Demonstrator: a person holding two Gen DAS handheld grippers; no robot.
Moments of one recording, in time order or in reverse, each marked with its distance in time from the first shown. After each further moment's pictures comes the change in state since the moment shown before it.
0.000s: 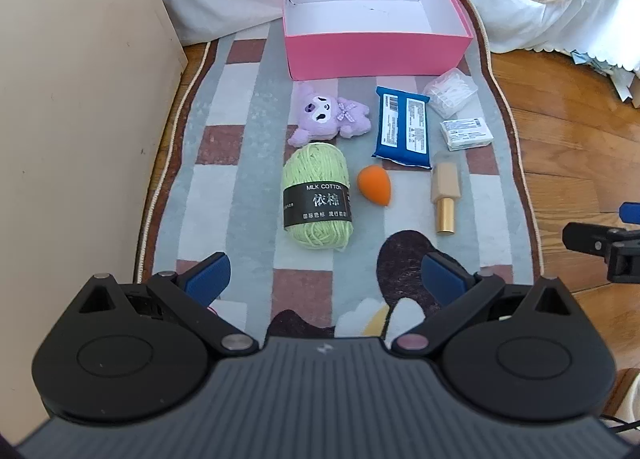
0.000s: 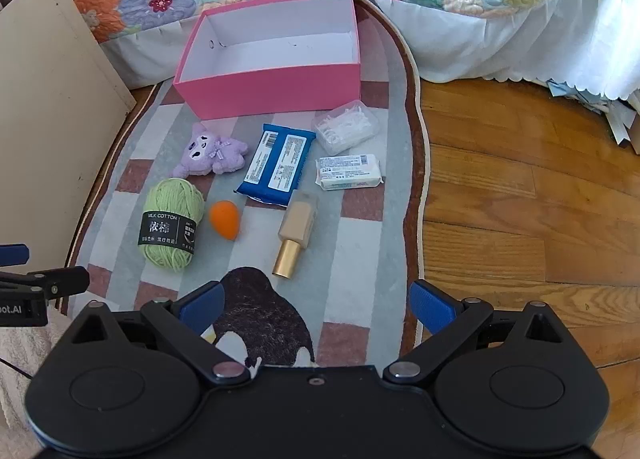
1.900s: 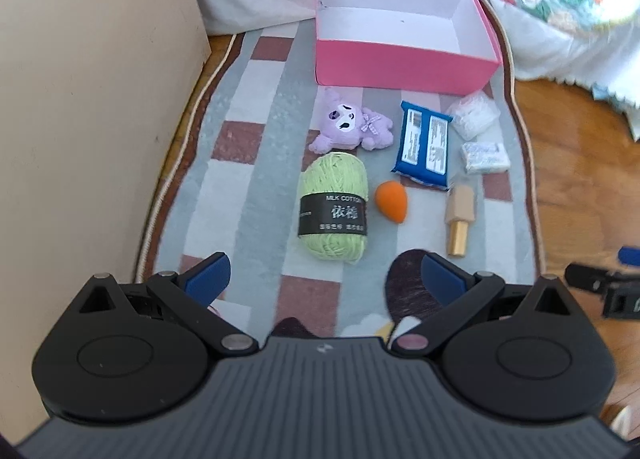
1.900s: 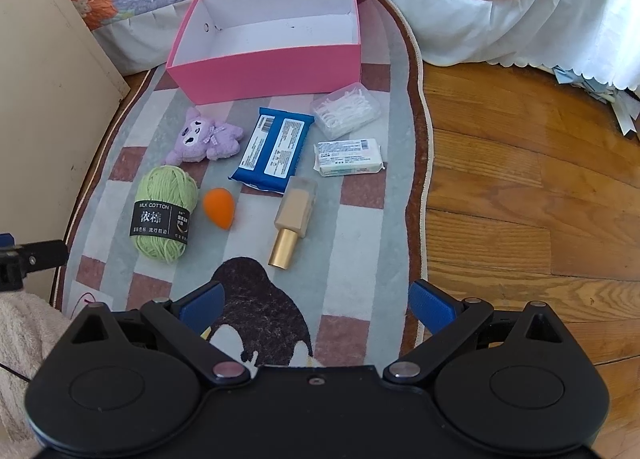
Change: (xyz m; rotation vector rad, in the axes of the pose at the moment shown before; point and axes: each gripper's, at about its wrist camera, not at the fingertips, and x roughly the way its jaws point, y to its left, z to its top) left arm 0.005 0.024 0.009 -0.118 0.000 -0.018; right arm 0.014 -0.003 0.006 -0.001 0.057 -0.003
